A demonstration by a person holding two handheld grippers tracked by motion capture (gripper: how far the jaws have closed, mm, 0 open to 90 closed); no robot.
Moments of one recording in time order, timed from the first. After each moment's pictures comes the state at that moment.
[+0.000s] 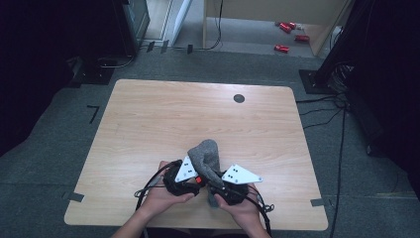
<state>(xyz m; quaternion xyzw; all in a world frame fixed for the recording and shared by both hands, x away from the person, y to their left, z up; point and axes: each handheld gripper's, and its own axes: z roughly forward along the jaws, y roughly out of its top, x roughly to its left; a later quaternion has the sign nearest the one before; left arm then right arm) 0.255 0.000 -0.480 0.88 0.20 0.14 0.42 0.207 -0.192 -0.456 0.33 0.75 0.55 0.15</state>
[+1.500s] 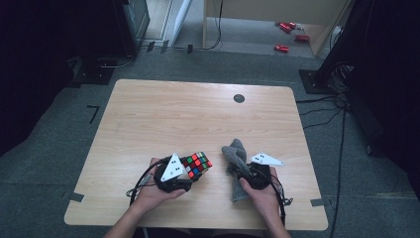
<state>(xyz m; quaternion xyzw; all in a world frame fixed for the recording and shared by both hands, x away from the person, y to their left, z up) 0.263 0.028 -0.482 0.84 0.20 0.17 0.47 0.252 -0.273 -0.498 0.50 0.72 0.46 0.13</state>
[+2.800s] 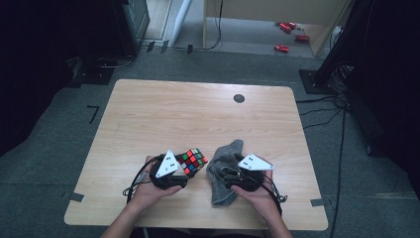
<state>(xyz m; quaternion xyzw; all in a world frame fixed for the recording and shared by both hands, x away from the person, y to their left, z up) 0.269 0.038 -0.479 0.84 0.22 0.17 0.47 0.249 -0.247 -0.488 0.39 0.76 0.47 0.20</state>
